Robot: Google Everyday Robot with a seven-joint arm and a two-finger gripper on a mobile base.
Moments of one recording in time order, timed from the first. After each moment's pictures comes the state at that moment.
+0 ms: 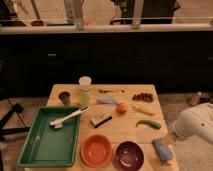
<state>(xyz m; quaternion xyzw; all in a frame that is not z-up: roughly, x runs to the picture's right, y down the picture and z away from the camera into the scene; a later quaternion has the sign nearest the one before) 0.332 0.251 0.710 -0.25 0.12 0.46 0.84</state>
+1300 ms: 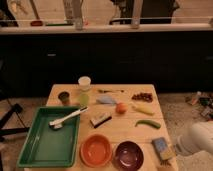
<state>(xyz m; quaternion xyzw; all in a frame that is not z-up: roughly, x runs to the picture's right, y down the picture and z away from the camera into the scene) 0.322 0.316 0.704 -0.30 0.12 0.56 0.77</state>
